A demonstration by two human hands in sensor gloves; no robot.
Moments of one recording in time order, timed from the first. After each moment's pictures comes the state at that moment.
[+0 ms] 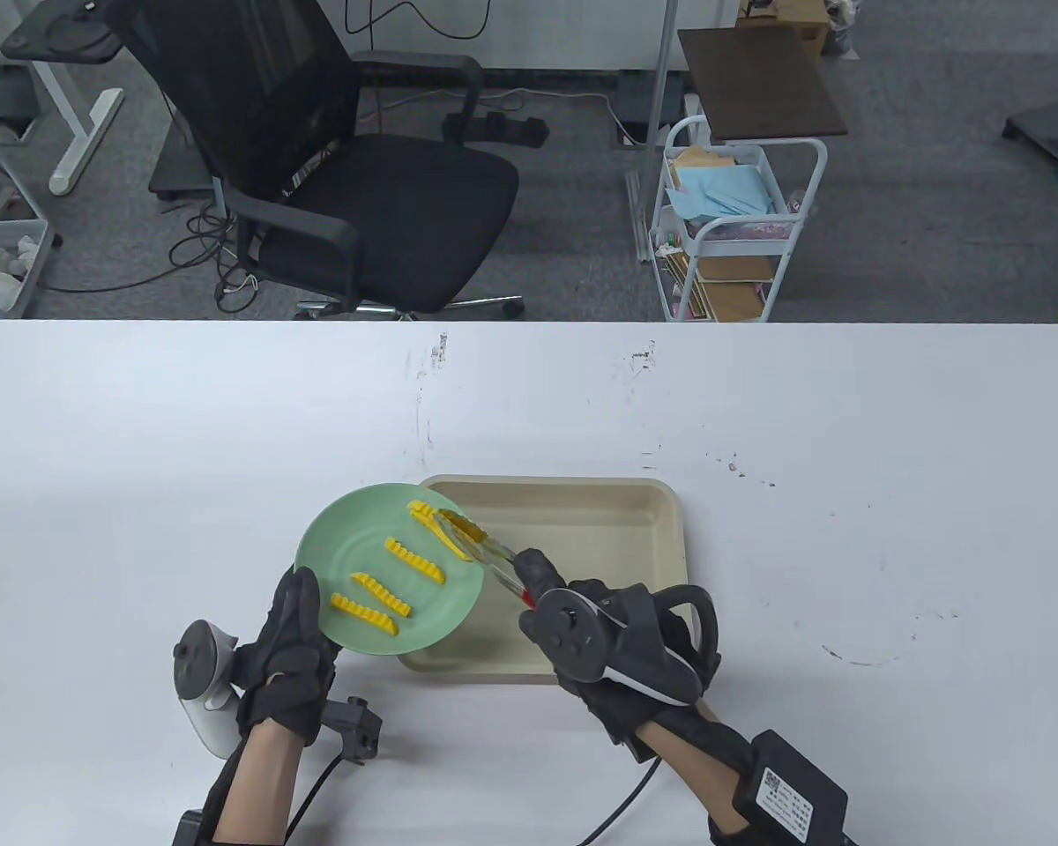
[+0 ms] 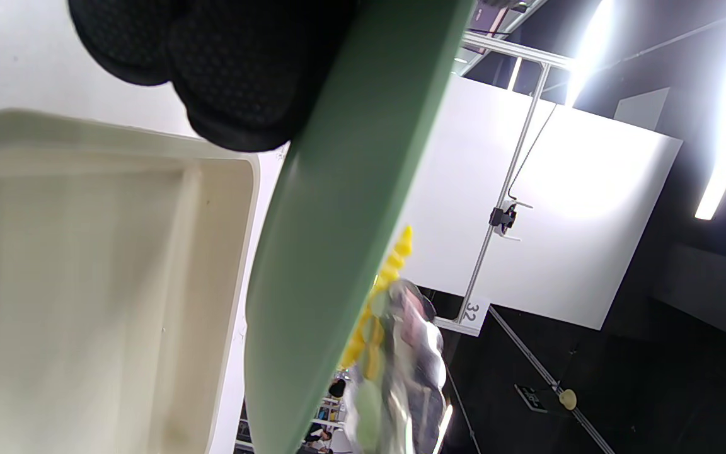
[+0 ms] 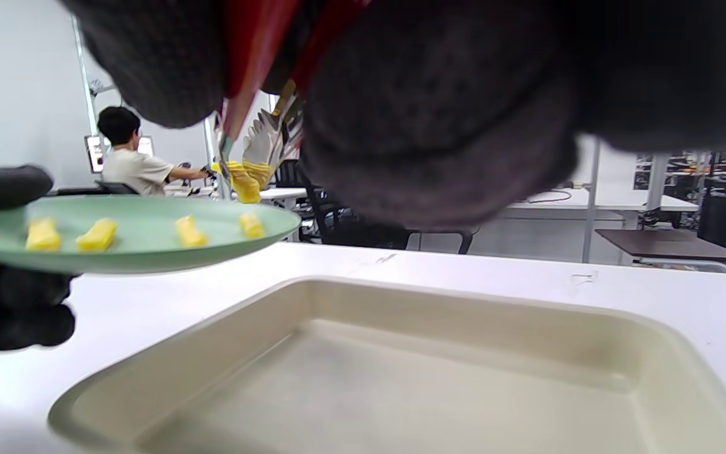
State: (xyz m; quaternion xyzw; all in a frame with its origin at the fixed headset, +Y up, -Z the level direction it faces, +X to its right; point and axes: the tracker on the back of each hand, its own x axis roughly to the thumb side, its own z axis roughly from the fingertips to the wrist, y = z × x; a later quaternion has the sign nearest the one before) left_hand -0.278 -0.767 -0.254 0.00 0.01 0.79 0.61; right_hand 0.031 -0.619 -0.242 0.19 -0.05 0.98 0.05
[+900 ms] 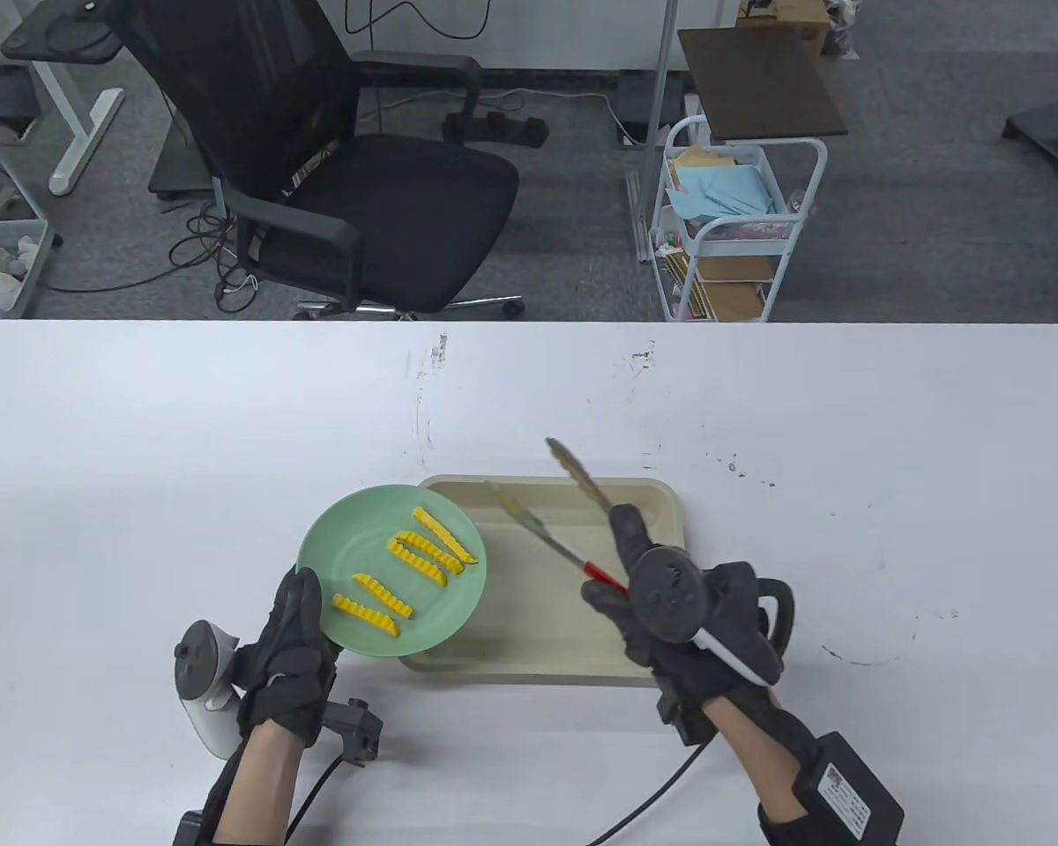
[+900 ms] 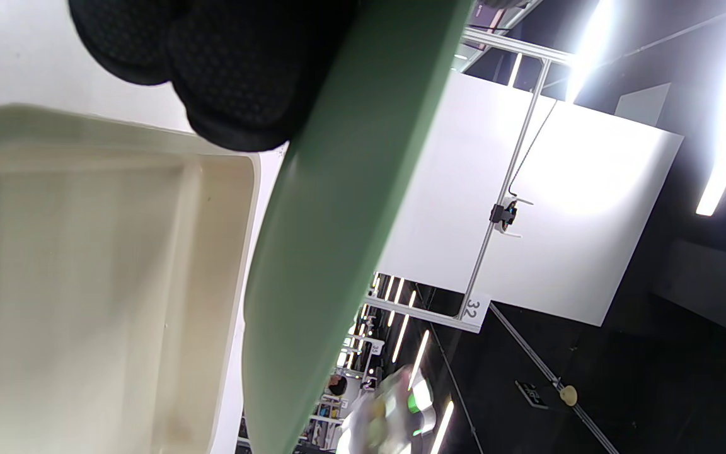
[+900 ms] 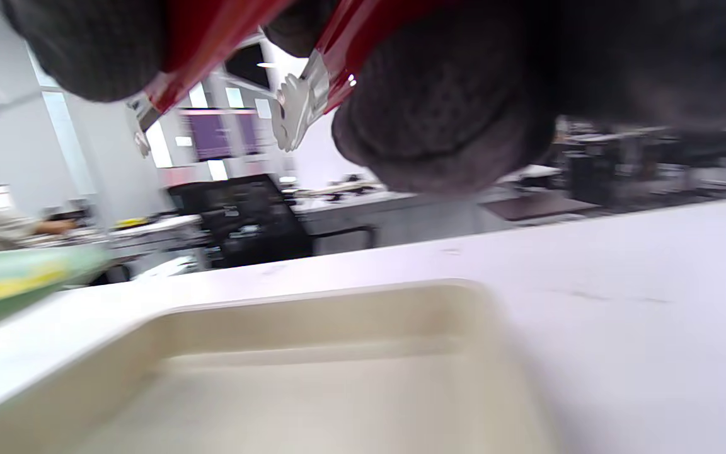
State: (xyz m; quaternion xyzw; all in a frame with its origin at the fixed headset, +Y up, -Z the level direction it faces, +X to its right) left_hand -0.276 -0.767 -0.254 0.00 0.01 0.79 0.61; right_hand 0.143 -0.631 -0.279 0.00 -0.04 0.99 0.12
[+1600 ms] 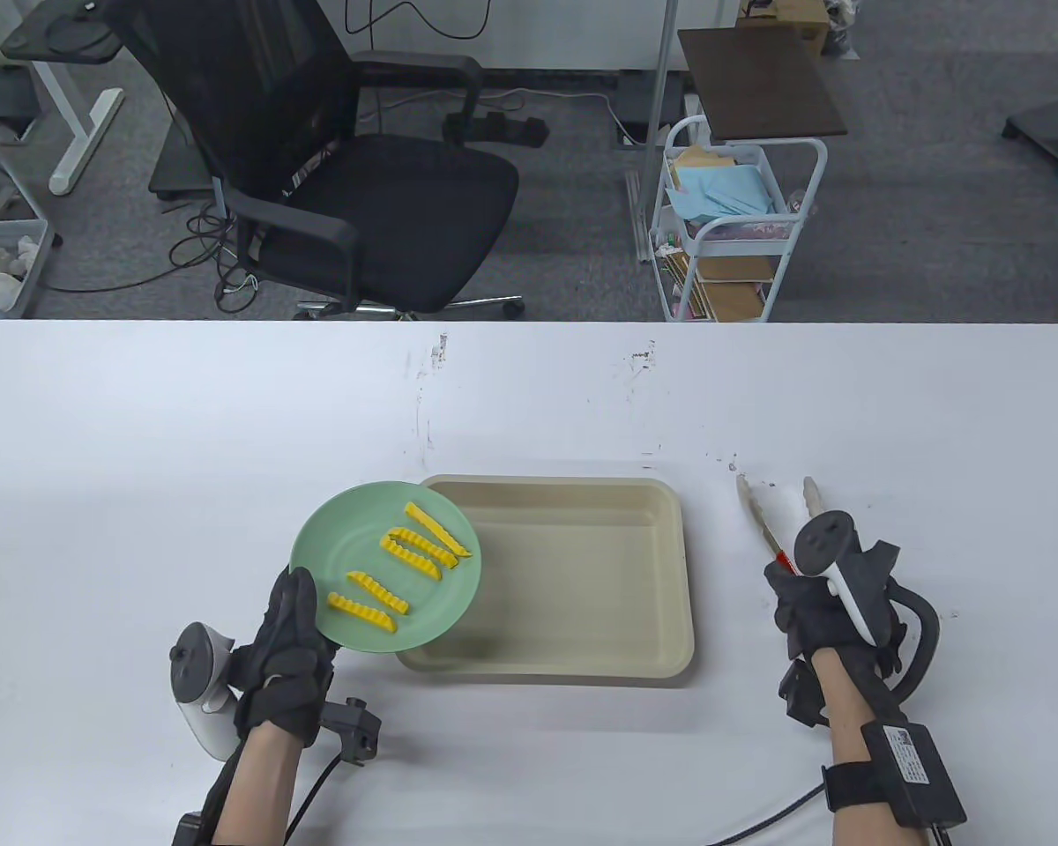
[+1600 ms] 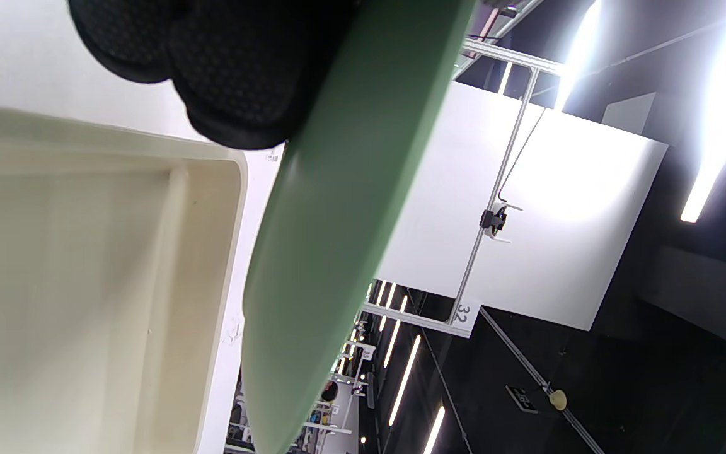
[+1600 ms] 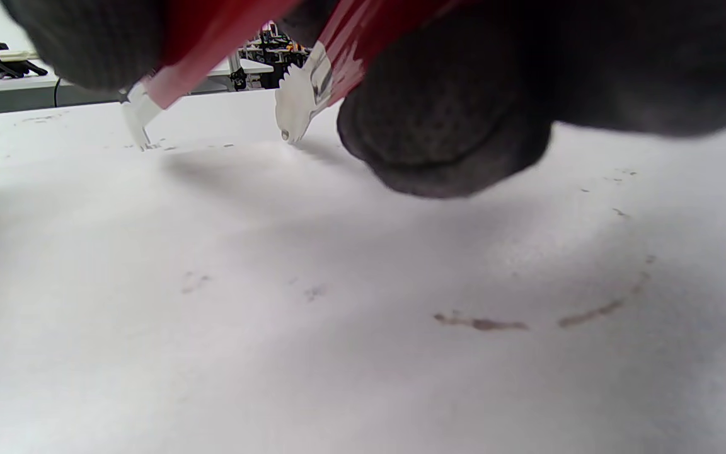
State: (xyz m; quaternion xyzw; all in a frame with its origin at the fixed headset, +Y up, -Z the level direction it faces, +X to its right) left_hand -0.279 -0.765 -0.252 0.01 0.01 0.79 0.61; right_hand 0.267 -0.721 -0.316 -0.27 0.08 0.96 0.05
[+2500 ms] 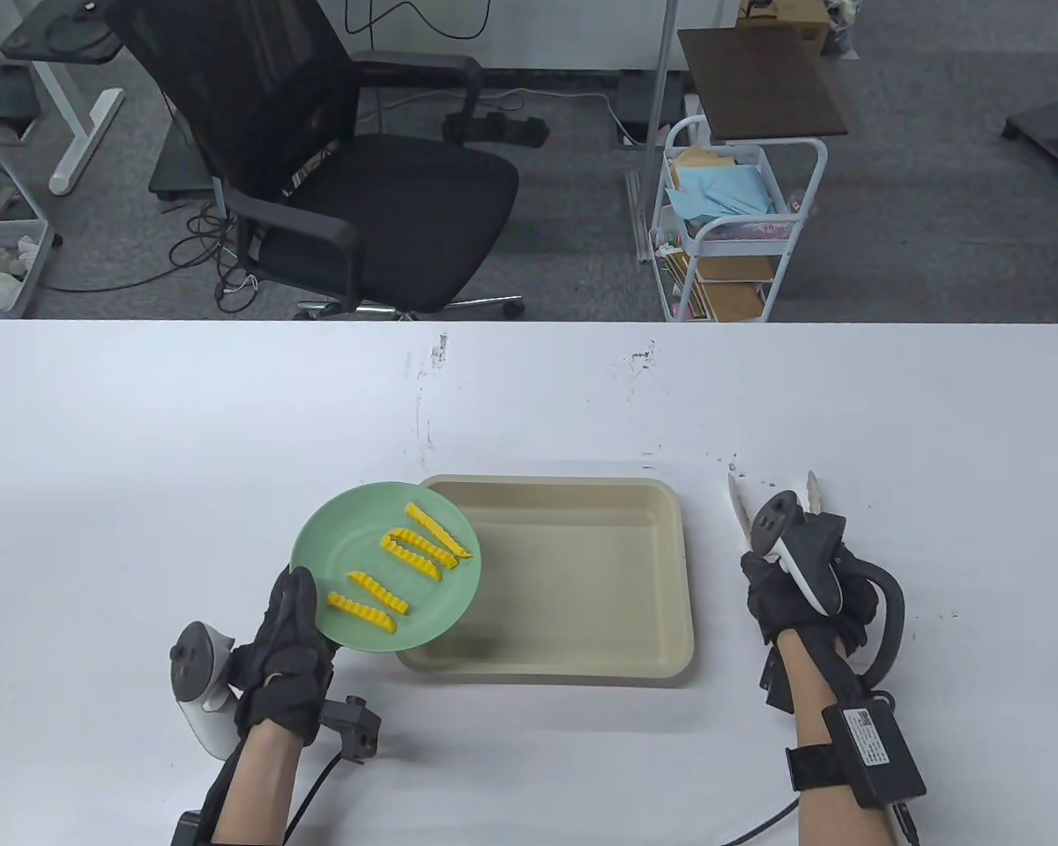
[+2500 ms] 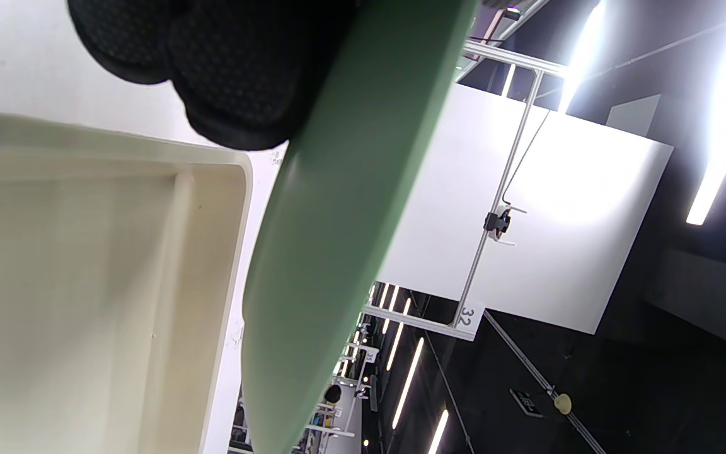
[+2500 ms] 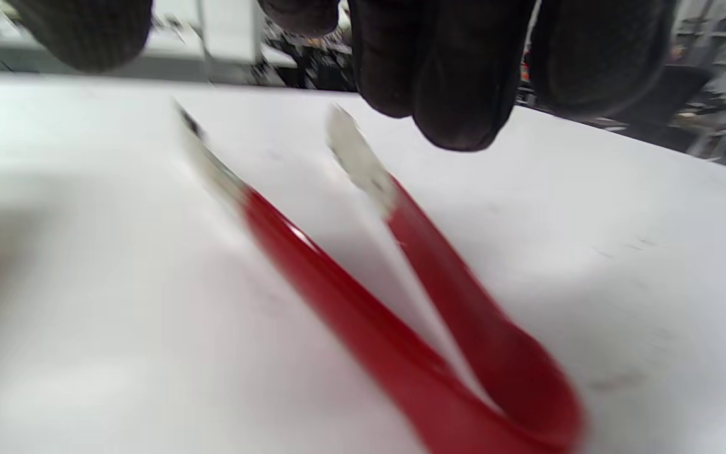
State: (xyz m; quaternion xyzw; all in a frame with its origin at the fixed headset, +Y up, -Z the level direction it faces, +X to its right) left_hand -0.279 -0.765 -0.252 0.01 0.02 0.79 0.61; right_hand 0.223 -0.691 -0.322 -0.23 0.07 0.97 0.01
